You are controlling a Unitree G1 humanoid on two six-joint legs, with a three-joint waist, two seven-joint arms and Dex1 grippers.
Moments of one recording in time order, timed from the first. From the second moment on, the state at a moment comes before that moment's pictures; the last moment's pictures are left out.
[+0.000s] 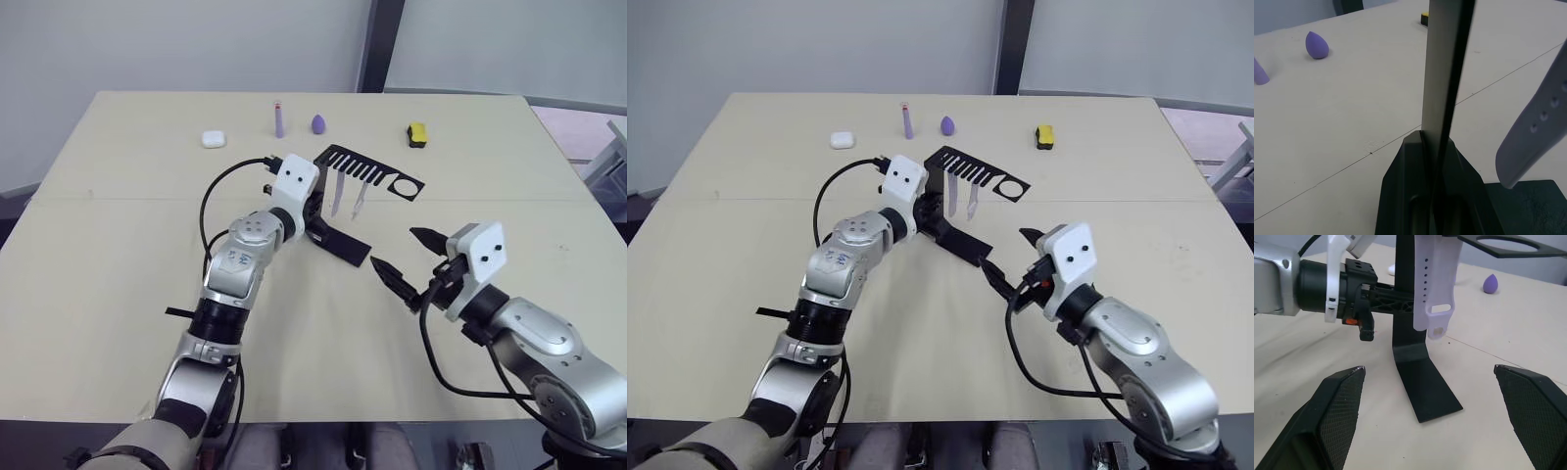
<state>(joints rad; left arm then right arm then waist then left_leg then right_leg) -0.76 0.11 -0.09 0.09 -0.04 0.66 -0.24 -0.14 -0.49 -0.05 -0.77 0.54 0.74 0.23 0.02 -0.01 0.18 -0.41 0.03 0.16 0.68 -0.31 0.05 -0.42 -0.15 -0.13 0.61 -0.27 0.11</state>
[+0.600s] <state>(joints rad) -0.74 0.13 -0.10 0.09 -0.03 0.63 -0.25 -0.44 -0.20 0.17 -0.56 0.25 0.81 -0.02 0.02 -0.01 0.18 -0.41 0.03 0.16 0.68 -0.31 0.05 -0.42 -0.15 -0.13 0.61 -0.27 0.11</state>
